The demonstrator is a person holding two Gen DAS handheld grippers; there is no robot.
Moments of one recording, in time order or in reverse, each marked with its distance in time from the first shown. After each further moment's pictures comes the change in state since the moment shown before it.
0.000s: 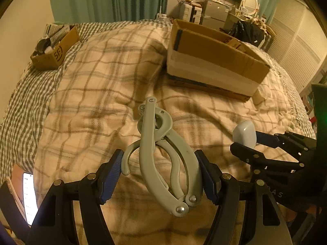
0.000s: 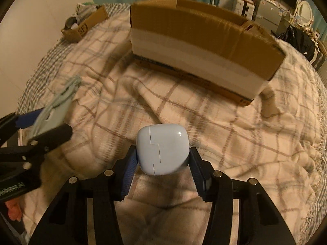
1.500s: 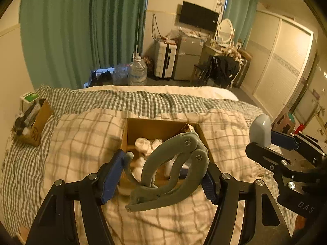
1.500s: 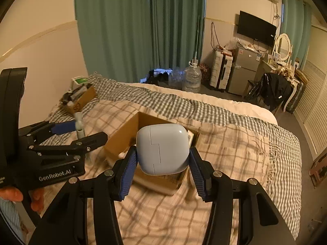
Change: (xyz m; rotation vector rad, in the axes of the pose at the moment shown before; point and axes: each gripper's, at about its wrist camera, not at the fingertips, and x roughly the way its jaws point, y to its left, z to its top) left arm -0.052 -0.086 0.197 0.078 -0.230 -0.112; right arm -0.167 -0.091 0.144 0.003 -0.333 -0.068
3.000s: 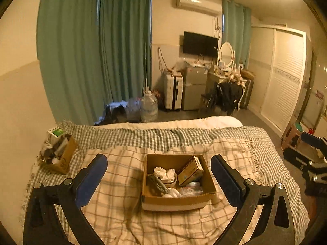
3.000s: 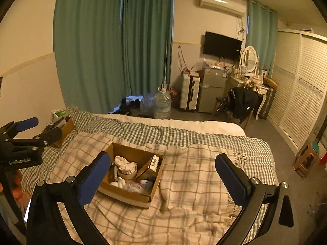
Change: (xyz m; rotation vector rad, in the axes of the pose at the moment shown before) left arm -0.142 -0.008 0.012 0.052 -0.252 0.092; right arm -0.136 -0.024 -0.007 0.102 -0.227 -0.195
